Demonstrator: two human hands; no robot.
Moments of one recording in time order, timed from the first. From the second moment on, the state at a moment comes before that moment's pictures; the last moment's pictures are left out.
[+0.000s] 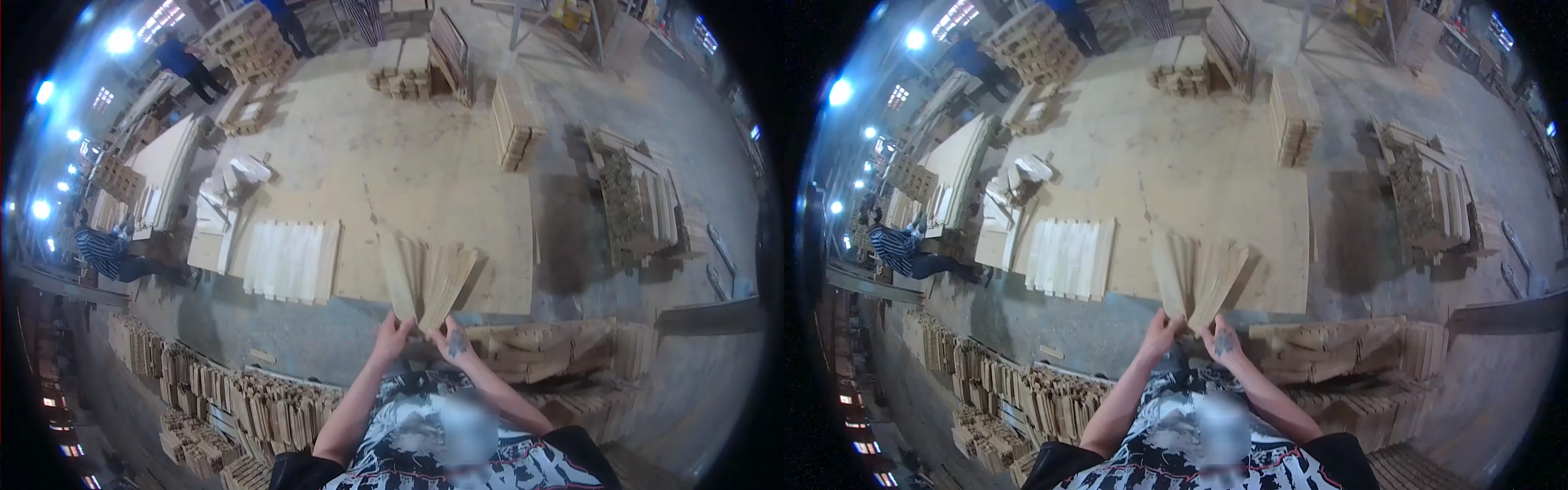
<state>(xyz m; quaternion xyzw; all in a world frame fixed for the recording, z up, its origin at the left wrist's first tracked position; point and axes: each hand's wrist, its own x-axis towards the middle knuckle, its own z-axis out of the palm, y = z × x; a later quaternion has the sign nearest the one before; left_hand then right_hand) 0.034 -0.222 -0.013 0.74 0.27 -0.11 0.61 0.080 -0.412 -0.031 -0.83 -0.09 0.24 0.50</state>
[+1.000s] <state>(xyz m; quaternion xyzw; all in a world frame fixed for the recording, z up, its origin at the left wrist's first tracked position) 0.048 -0.261 0.040 0.95 0.24 -0.10 0.17 0.086 -0.386 -0.084 -0.33 0.05 0.56 0.76</state>
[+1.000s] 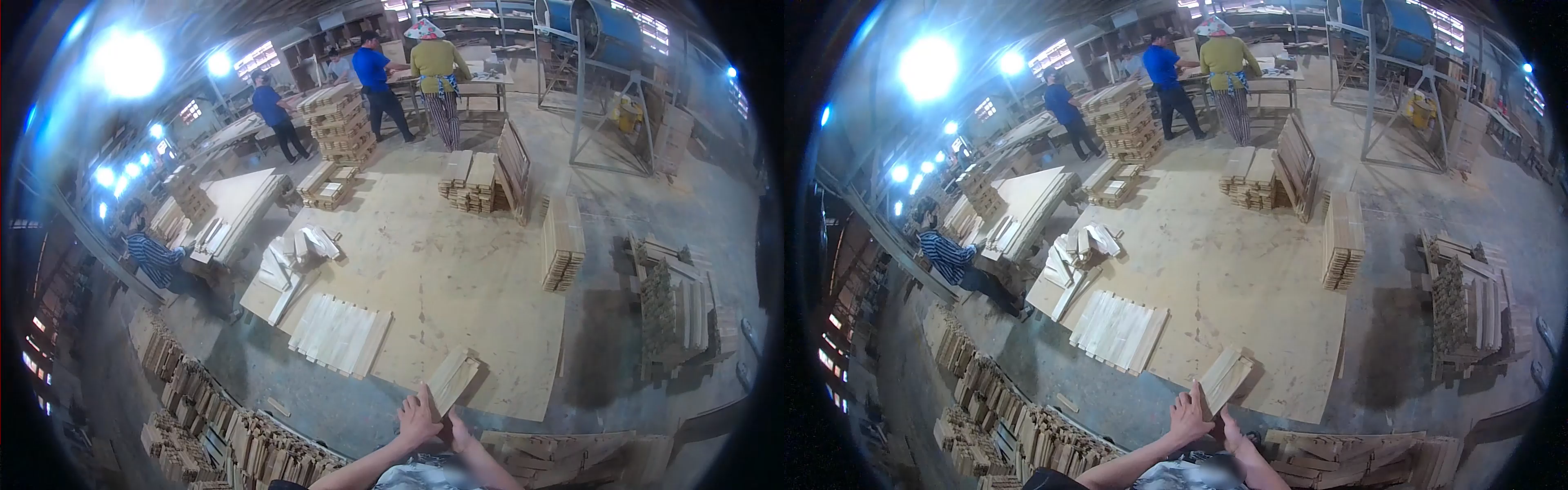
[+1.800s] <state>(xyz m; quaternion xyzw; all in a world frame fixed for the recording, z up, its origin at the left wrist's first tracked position) -0.059 0.064 0.121 0.57 0.15 0.07 0.81 0.057 -0.079 0.144 -0.49 -0.10 0.20 0.84</state>
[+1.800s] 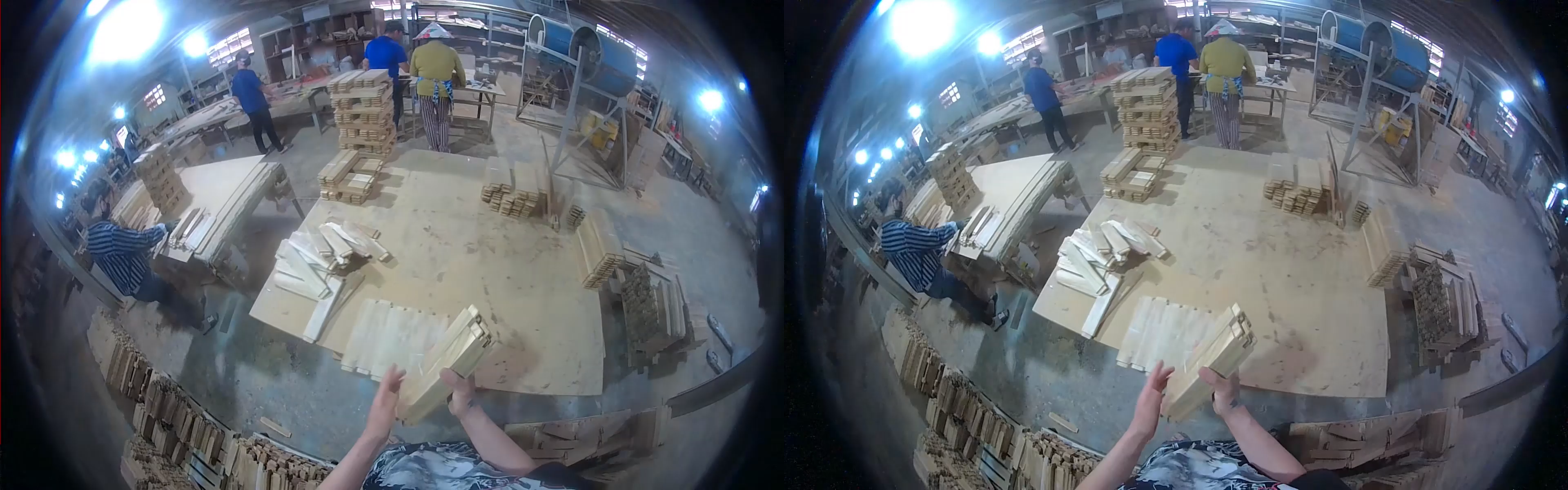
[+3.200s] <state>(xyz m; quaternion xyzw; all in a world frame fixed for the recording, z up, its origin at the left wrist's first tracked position) 0.214 0.362 0.123 0.53 -0.02 -0.22 0.82 0.252 0.197 0.154 -0.54 0.09 0.15 0.83</state>
